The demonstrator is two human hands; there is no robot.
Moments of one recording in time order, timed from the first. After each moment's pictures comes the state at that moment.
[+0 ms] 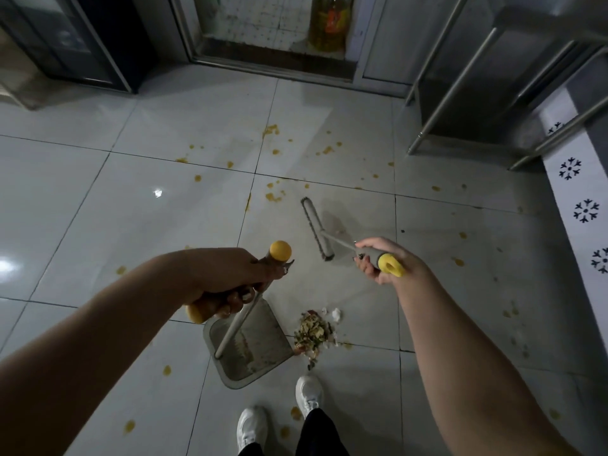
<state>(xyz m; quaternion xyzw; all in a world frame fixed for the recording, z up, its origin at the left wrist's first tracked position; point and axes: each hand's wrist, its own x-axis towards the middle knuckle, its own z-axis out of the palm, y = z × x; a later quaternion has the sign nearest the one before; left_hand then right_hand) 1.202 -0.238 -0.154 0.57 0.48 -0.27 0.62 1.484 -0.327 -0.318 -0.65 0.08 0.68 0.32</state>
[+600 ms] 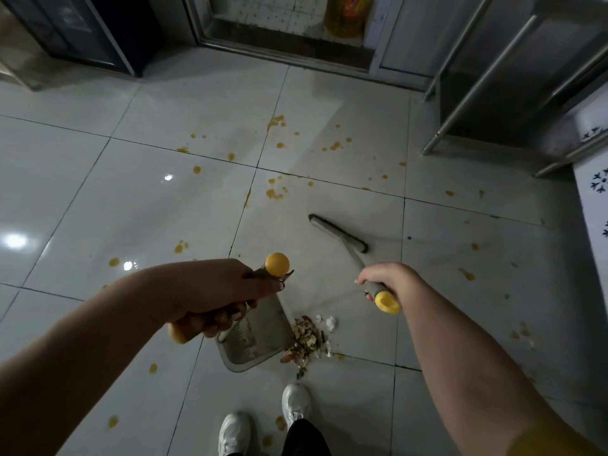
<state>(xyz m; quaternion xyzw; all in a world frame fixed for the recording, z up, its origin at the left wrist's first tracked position) 1.260 -0.215 -0.181 0.55 0.49 -0.28 0.61 1.545 -0.297 -0.391 -0.78 -0.12 0.61 -0.03</state>
